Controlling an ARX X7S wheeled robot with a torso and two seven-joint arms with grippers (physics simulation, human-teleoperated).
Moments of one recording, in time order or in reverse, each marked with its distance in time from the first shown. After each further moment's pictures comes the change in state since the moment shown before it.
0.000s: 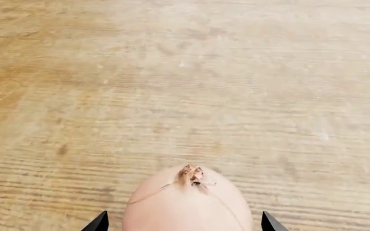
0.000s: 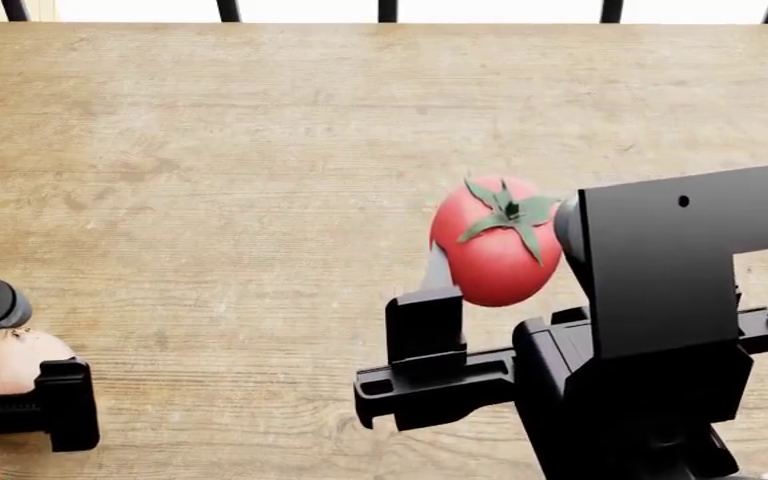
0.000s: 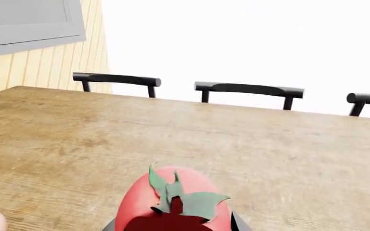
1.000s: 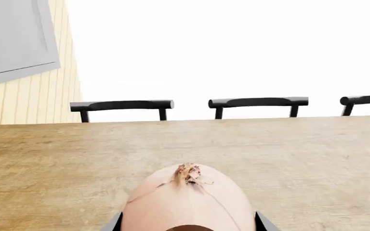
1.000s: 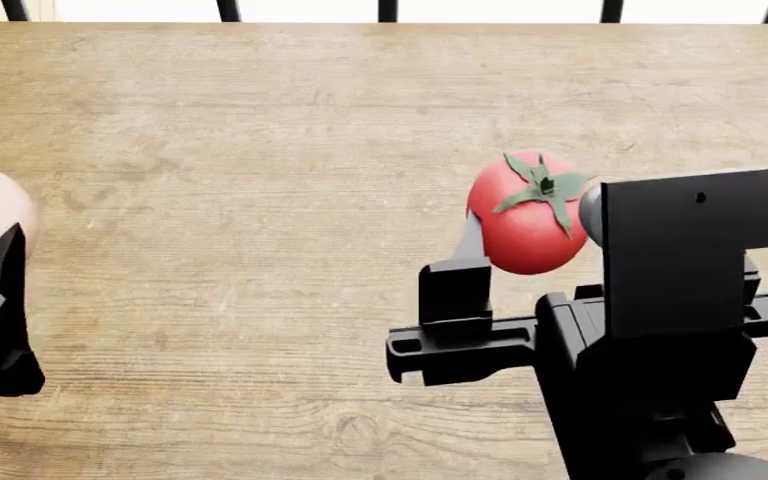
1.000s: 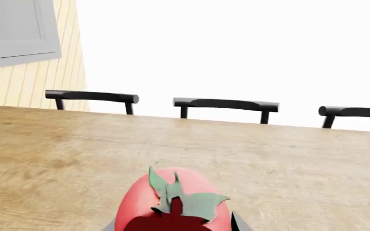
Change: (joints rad) left arm -0.129 -0.119 -0.158 0.556 -0.274 0.009 -0.254; right arm -0.084 -0.024 -0.003 0.060 -0.214 -0.047 -0.053
